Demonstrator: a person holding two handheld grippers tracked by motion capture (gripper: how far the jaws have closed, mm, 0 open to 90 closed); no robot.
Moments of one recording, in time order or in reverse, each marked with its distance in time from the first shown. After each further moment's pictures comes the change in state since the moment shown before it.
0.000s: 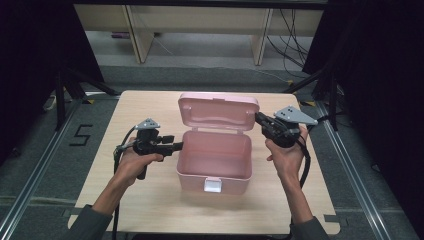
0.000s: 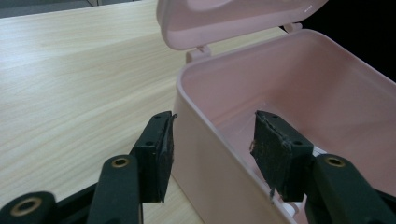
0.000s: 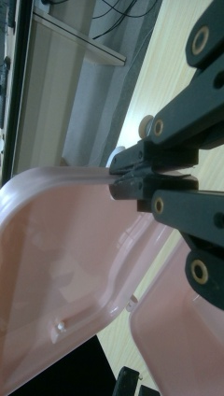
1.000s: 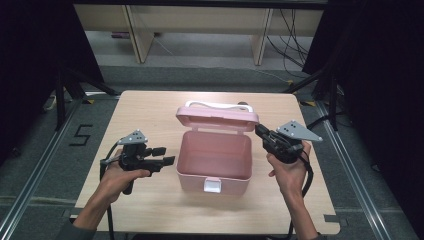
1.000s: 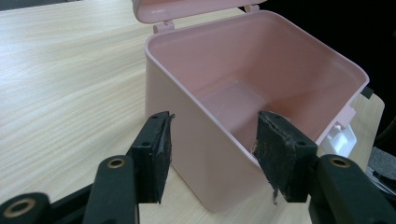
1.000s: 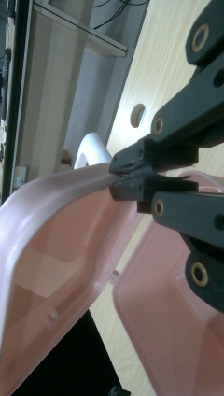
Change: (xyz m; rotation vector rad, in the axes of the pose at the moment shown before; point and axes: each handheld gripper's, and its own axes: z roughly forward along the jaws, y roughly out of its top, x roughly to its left) left arm -0.015 -0.023 -0.042 -0.006 -0.059 0.041; right arm 0.013 -0.022 -0.024 -0.029 0.033 0.004
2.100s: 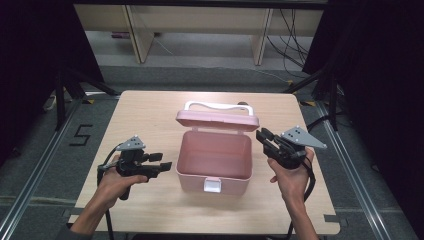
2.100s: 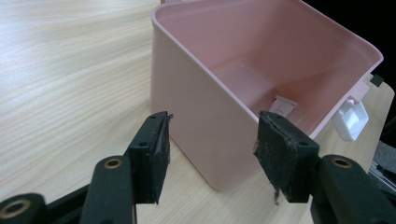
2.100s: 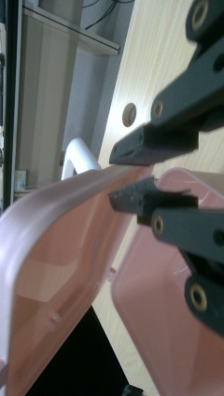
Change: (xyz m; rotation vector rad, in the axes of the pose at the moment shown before) left arm 0.002 -0.016 -0.003 0.031 0.026 -0.017; right arm 0.000 -0.009 -0.009 -0.017 -0.005 0.048
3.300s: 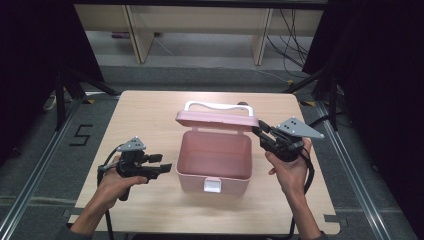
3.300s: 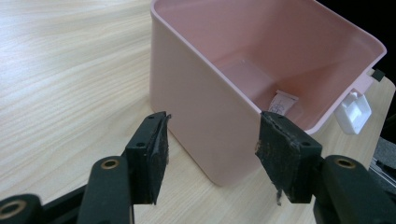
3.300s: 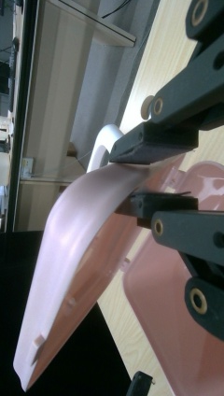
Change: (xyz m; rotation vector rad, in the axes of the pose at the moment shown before) left arm 0.001 -0.003 0.002 0.012 -0.001 0.011; right arm 0.004 0.020 0.006 -0.002 0.040 -0.054
